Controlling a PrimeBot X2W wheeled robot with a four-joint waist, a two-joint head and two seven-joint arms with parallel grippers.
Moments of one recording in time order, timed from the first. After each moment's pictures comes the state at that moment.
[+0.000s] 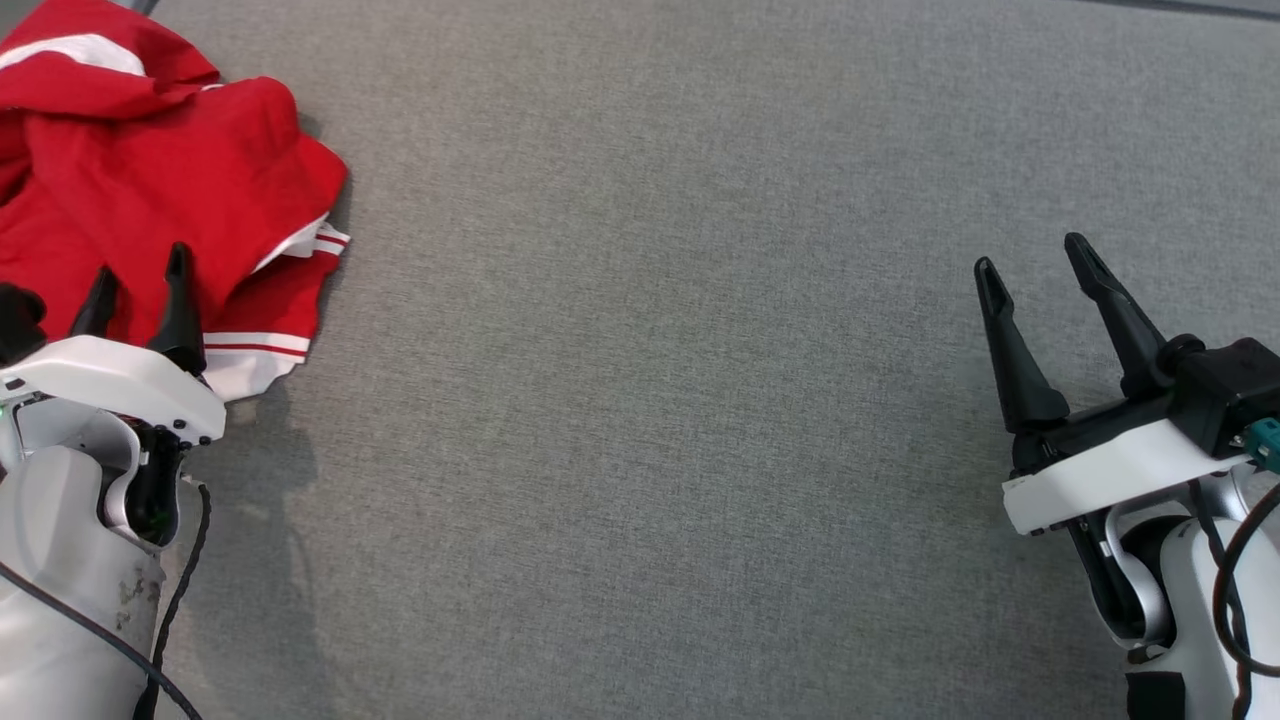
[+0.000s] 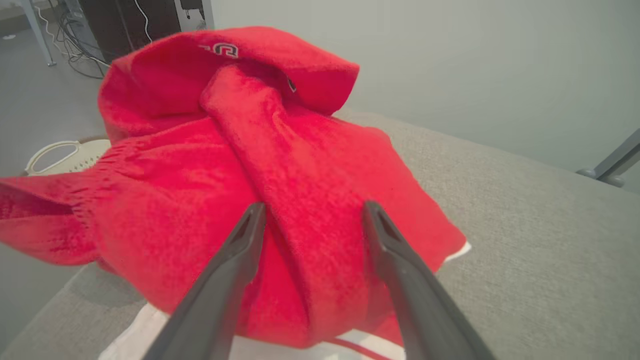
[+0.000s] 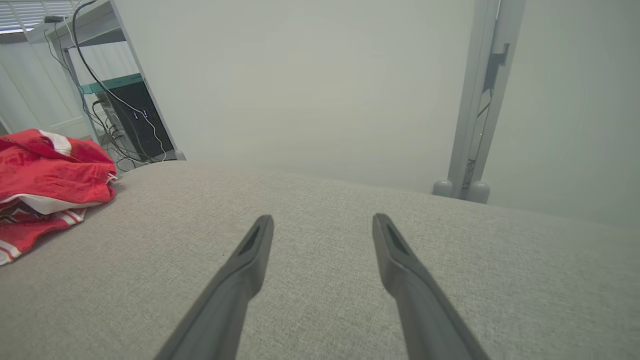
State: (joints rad) left arm -0.66 0.32 -0.18 0.83 -0.68 -0.05 -0.17; right arm -0.31 -0.15 0.12 0.04 0.19 0.13 -0.07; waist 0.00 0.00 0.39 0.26
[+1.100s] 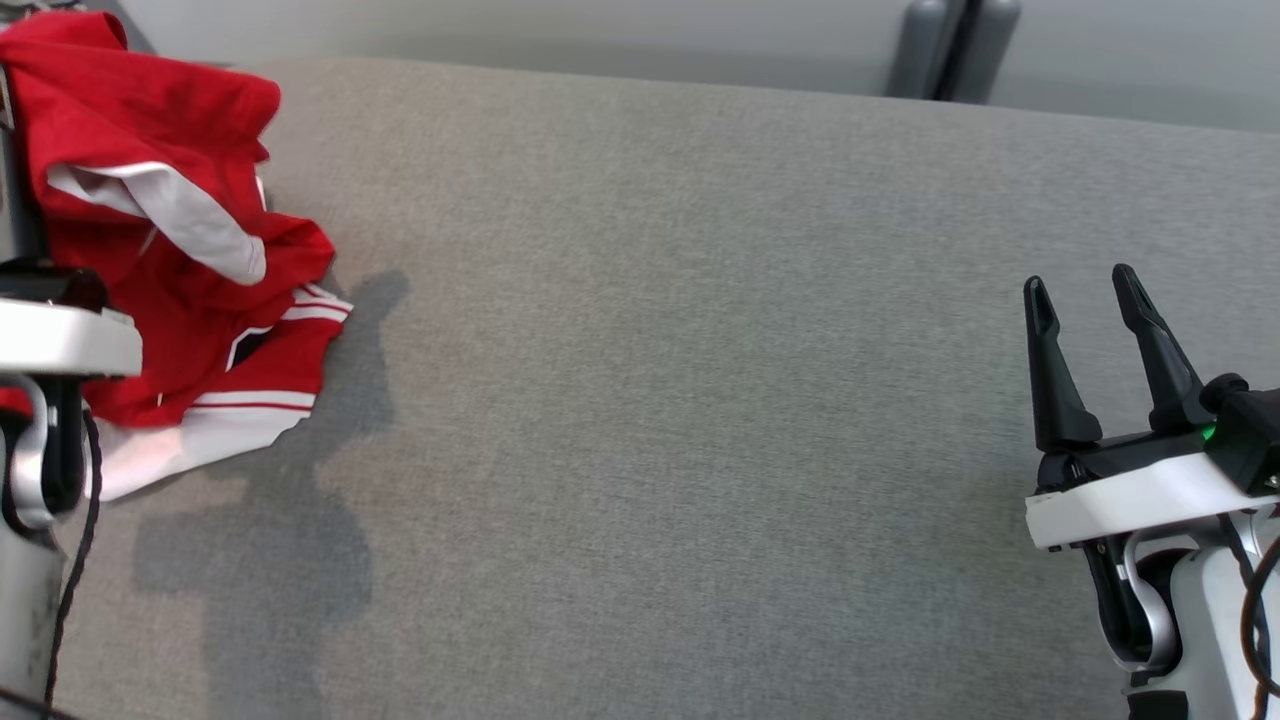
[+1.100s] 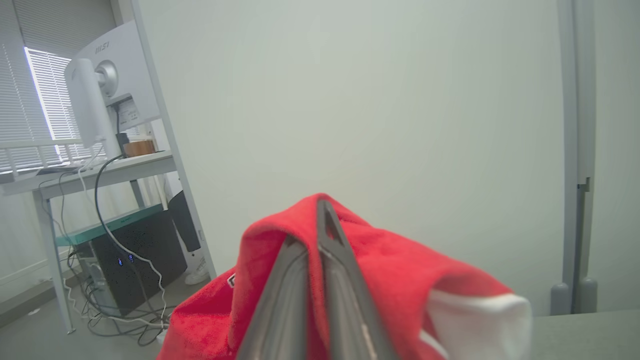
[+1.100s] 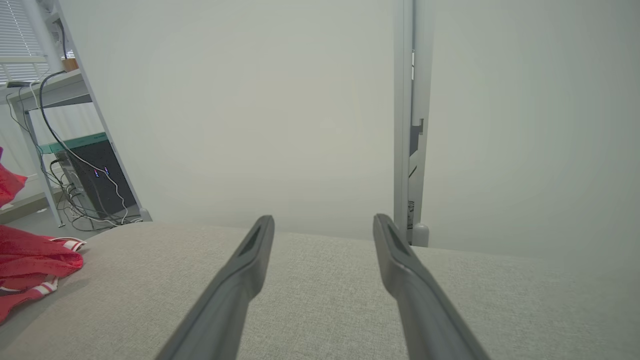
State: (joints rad) left arm -0.58 0.46 -0.11 0.30 -0.42 0.06 -0.26; right arm -0.28 -0.10 0.03 0.11 0.20 0.13 -0.17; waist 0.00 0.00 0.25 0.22
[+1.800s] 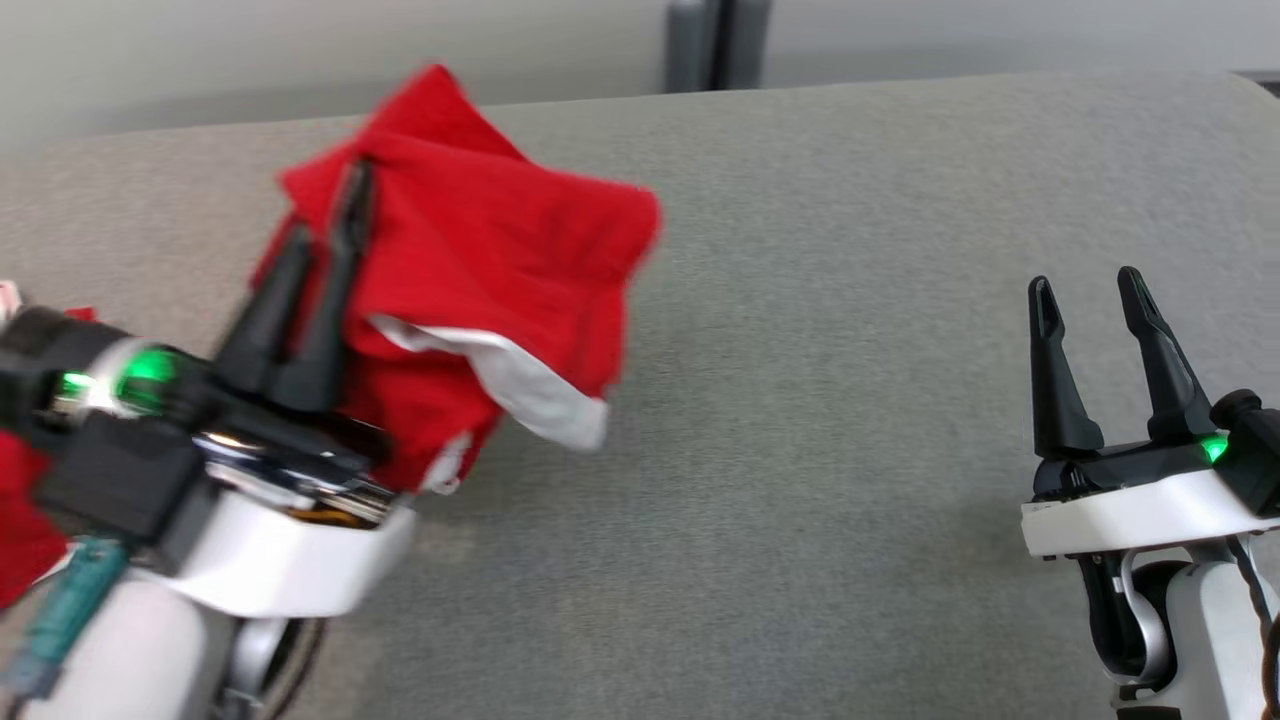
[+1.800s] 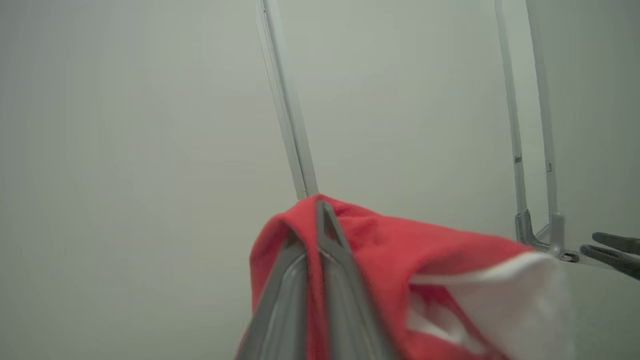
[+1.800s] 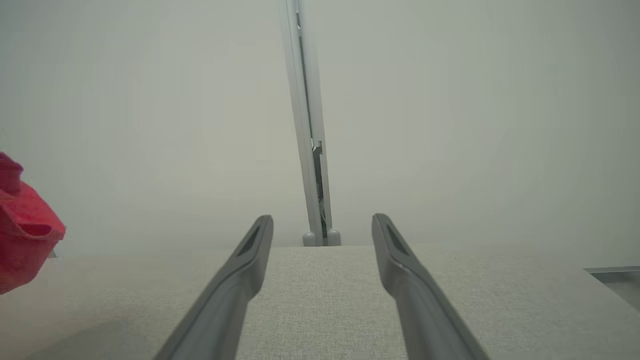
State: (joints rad) left arm -0.34 0.44 -0.33 -0.41 -0.30 0.14 -0.07; right arm -0.24 -0.06 0.01 0.05 0.21 0.13 -0.19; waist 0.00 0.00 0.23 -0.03
